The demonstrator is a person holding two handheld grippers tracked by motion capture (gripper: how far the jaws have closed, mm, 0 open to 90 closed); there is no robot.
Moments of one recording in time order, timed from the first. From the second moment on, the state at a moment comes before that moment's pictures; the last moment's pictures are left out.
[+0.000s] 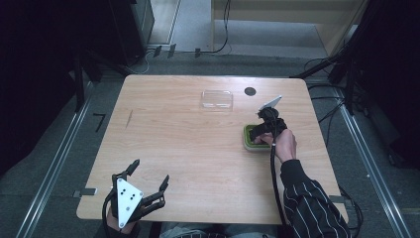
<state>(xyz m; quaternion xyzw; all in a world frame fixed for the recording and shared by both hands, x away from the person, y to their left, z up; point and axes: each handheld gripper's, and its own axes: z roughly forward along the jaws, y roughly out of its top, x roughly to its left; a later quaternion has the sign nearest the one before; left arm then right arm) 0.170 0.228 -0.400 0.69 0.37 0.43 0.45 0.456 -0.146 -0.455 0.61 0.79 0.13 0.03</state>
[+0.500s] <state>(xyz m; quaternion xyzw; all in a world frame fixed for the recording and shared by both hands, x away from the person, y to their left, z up) 0.169 0.228 -0.400 0.69 0.37 0.43 0.45 0.457 -0.146 -0.457 0.60 0.79 0.12 0.03</state>
